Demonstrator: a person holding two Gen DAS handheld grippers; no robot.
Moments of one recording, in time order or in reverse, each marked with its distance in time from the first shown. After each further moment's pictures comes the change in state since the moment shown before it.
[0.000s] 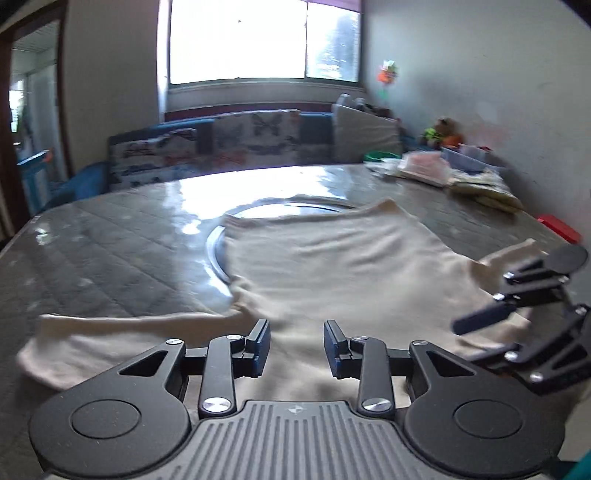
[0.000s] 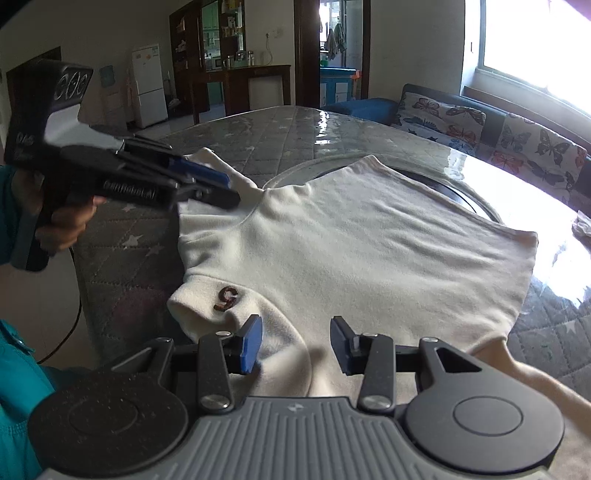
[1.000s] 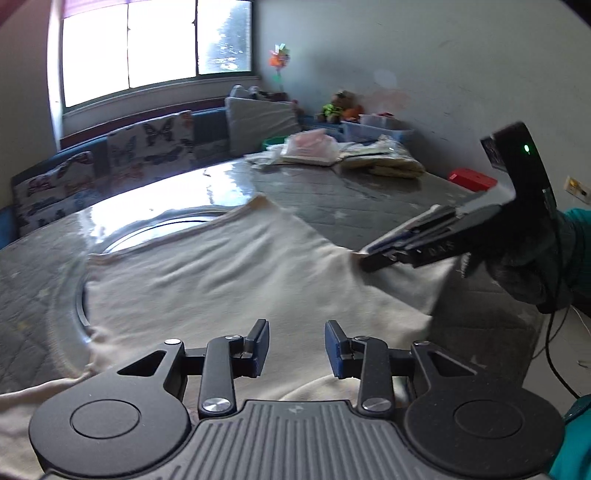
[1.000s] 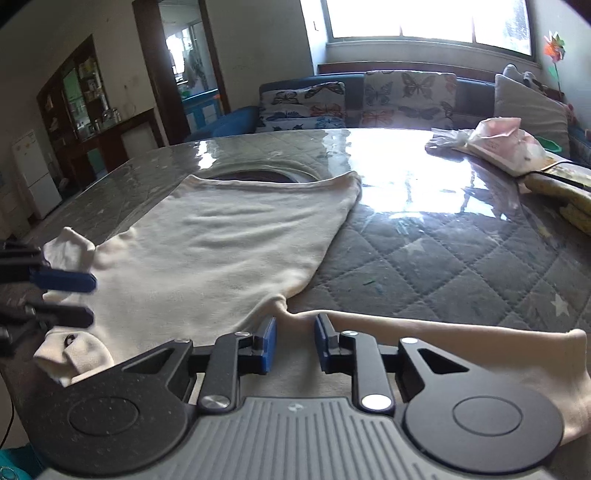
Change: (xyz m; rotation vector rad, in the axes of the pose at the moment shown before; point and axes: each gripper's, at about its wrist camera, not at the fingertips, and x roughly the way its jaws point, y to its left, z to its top) left arm 0.034 -0.090 0.023 0.219 0.030 -0.250; right arm -0.035 -0.121 -0.038 0.403 -0.075 -0.252
